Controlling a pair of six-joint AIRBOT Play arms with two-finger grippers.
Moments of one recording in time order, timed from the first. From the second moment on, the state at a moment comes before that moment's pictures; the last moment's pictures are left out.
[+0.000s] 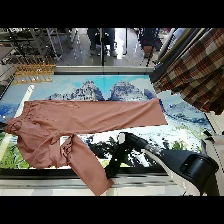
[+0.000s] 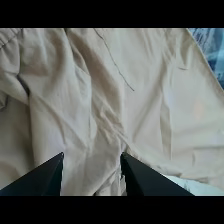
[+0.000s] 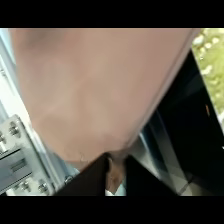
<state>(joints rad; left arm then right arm) 0.90 -1.40 1.28 0.80 -1.36 -1.21 0.65 -1.71 1.06 -0.81 1.33 0.91</state>
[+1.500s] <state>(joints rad) 0.88 -1.40 0.96 0.79 -1.01 -1.17 -0.45 -1.40 1.12 -1.09 1.23 1.28</state>
